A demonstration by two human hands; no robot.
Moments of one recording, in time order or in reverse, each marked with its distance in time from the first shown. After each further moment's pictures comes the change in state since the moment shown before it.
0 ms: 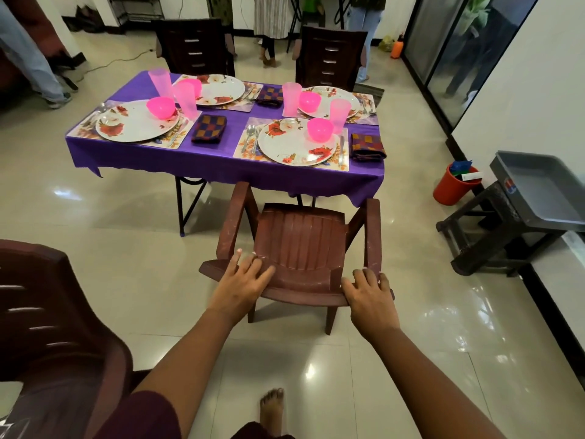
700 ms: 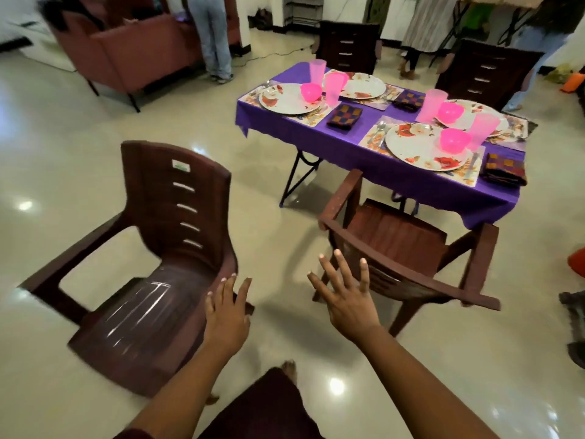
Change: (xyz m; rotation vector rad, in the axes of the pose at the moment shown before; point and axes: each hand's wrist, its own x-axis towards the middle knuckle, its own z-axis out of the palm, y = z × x) left_hand -0.275 0.039 -0.044 -0.240 -0.376 -0.947; right_hand -0.053 -0.182 -0.029 0.047 0.234 -0.633
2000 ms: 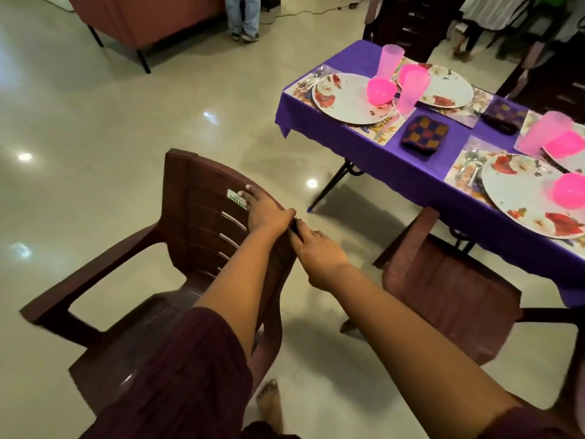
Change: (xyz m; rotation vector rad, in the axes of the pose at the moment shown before) left_hand 0.406 -0.113 -0.128 -0.713 -0.060 -0.505; right_hand 0.406 -0.068 -0.009 0.245 -0.404 -0.202
